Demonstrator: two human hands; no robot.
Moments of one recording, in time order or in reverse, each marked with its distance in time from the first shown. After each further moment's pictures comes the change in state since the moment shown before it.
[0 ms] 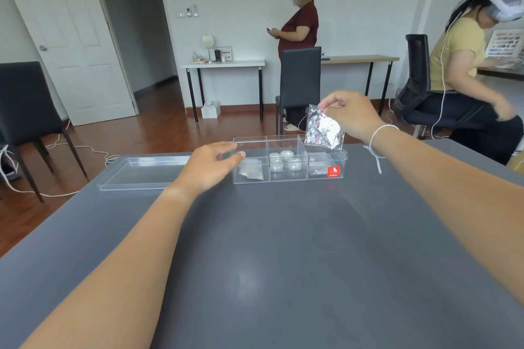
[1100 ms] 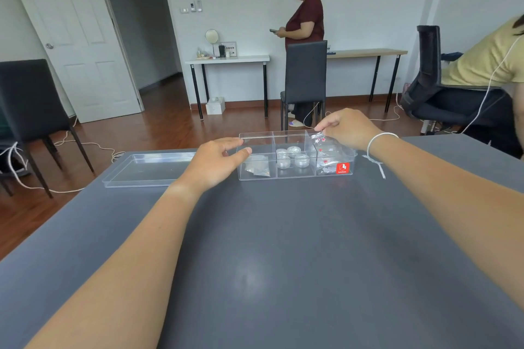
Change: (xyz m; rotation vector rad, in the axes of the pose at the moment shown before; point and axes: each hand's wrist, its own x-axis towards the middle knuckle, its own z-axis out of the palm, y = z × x) left_hand -0.004 0.008 -0.001 -0.009 -0.013 -0.037; right_hand -0.004 0.016 0.024 -0.196 -0.187 0.044
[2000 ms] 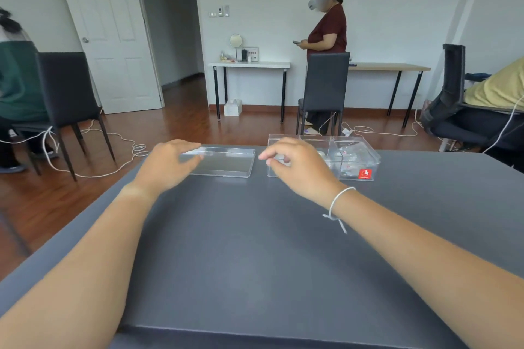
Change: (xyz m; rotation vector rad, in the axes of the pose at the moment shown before) left_hand -0.048 -0.056 -0.106 0.392 0.198 0.043; right_hand -0.086 -0.103 0.080 0.141 -0.013 -0.482
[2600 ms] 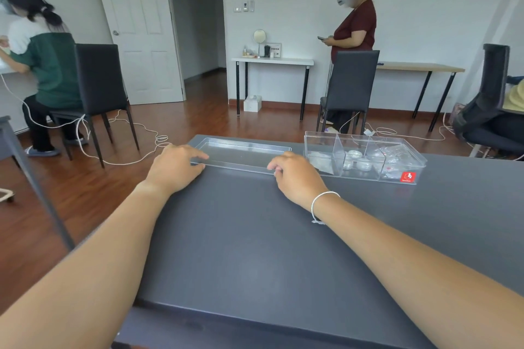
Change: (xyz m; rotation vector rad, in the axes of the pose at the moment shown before) left_hand -0.015 -0.051 -0.024 0.144 -0.032 -0.099; right_hand 0.022 -0.018 0.072 -0.243 -0.212 0.184
